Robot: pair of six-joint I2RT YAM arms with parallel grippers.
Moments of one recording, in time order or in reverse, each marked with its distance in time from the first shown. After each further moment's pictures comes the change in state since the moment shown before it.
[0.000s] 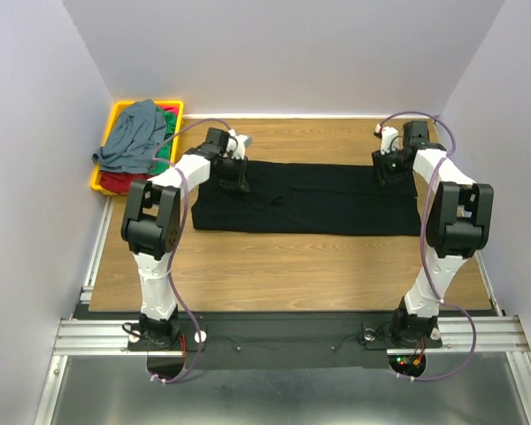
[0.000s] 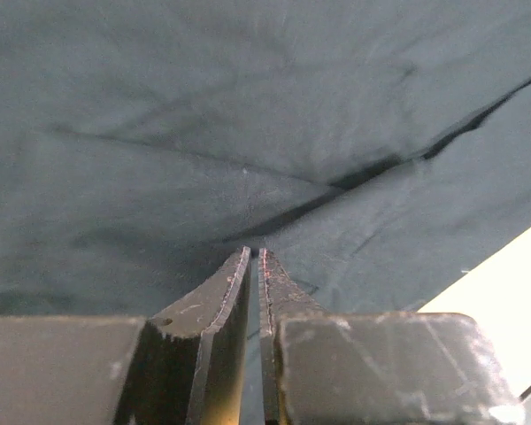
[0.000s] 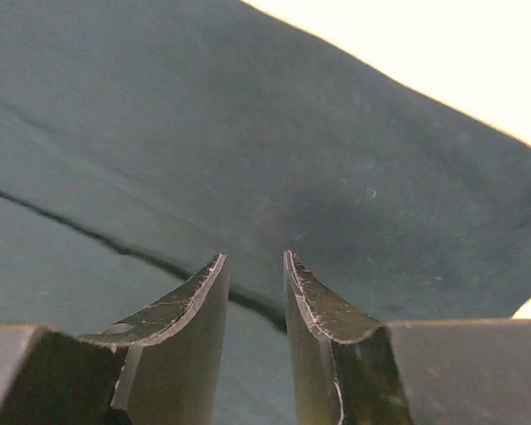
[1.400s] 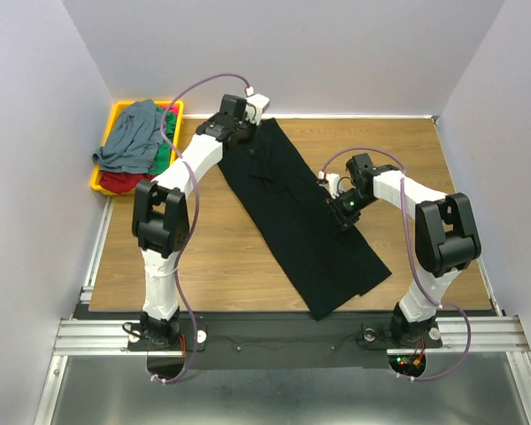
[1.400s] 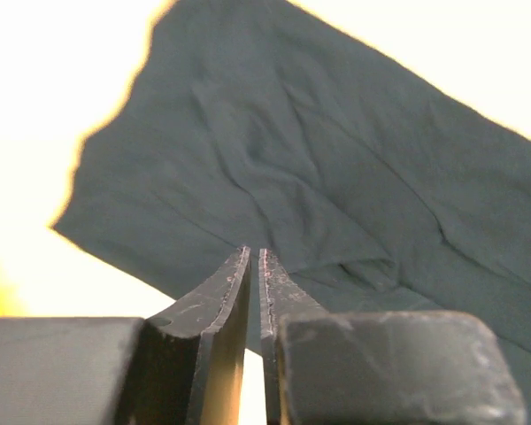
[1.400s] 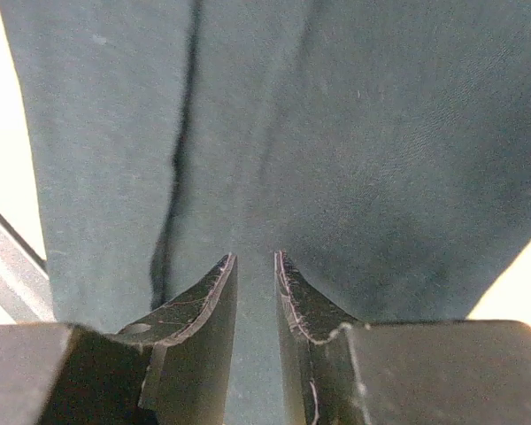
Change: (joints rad) left arm -0.109 0.053 0.375 -0.012 -0.354 0.229; right arm 0.345 -0.145 -0.266 -0.241 -0.194 -0.020
